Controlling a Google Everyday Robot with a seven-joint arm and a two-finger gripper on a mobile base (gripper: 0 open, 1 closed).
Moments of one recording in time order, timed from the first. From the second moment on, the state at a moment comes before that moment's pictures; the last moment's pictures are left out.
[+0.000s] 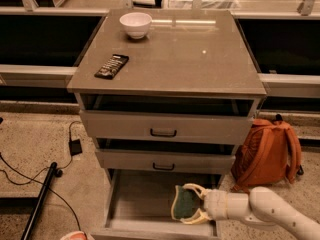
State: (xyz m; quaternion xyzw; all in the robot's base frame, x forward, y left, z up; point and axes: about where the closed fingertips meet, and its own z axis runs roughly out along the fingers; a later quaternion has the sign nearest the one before) arm 0.440 -0.098 0.450 -0.59 0.60 0.27 0.48
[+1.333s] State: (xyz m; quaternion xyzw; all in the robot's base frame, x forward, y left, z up) arm 0.454 -0.064 0.629 -0.67 0.53 0.26 0.46
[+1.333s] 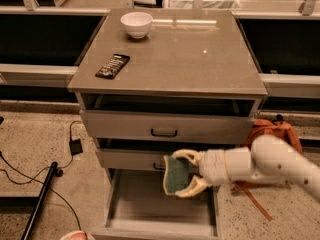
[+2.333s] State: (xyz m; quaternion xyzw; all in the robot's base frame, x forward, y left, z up) arm 0.470 -0.055 0.766 -0.73 0.47 0.24 0.44
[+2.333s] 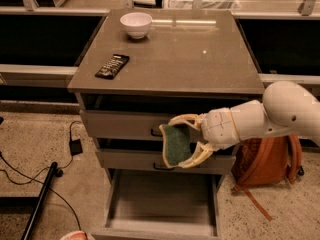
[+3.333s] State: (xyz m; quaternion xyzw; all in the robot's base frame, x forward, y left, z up) arm 0.602 -0.109 0.867 -0.62 0.61 0.25 0.43
